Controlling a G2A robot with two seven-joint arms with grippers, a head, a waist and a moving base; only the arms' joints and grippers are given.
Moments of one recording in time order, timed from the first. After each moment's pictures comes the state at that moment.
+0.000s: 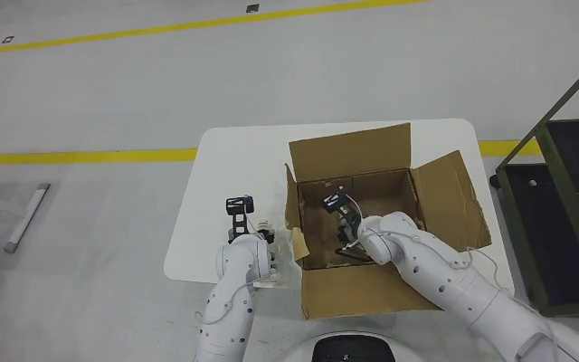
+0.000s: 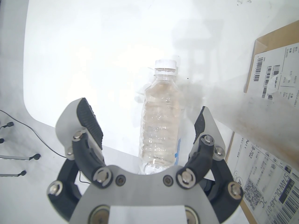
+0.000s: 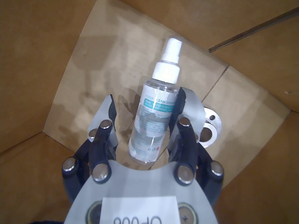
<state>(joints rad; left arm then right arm) 1.11 -1.49 -1.29 -1.57 1.63 0.32 -1.15 -0.78 -1.30 0.72 -1.25 -0.96 0.16 0.86</state>
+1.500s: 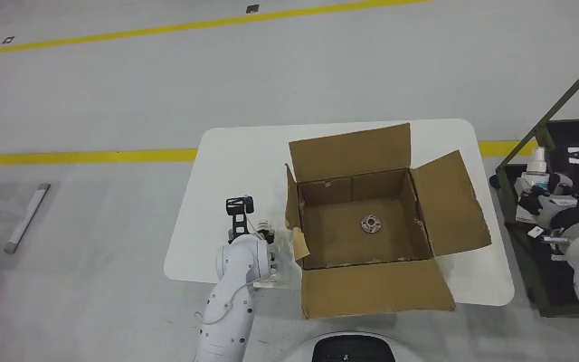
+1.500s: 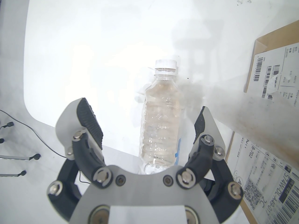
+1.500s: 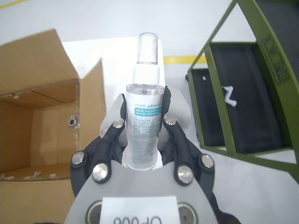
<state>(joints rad) 1.11 -1.49 -1.29 -1.57 1.63 0.32 -1.15 -1.58 -1.16 1.91 -2.30 -1.15 0.25 1.08</state>
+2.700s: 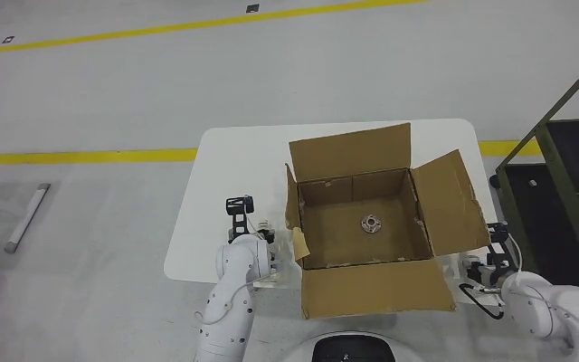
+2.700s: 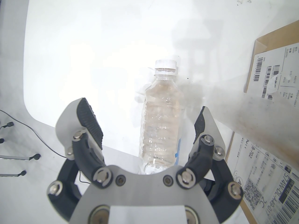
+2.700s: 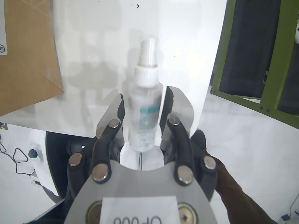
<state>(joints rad) 1.11 -1.49 -1.29 -1.57 1.63 0.32 -1.15 -1.67 -1.18 1.68 -1.94 -1.18 0.12 1.03</state>
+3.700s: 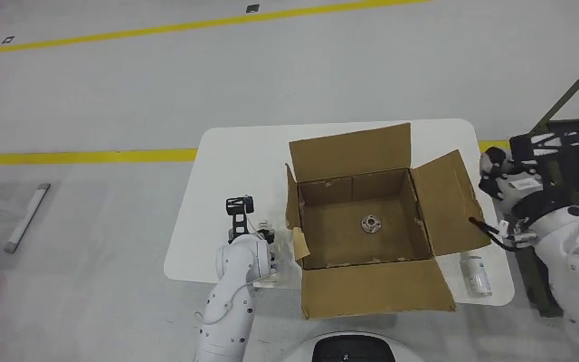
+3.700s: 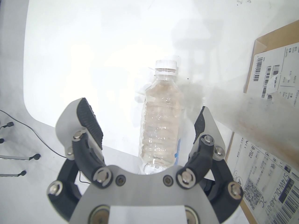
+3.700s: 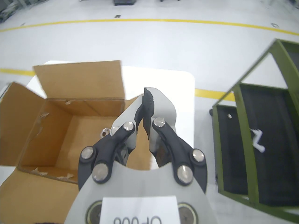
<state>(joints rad) 1.11 -1.49 -1.29 -1.57 1.63 0.32 -1.15 -1.39 -1.17 1.65 -2.34 -1.10 0.09 0.93</state>
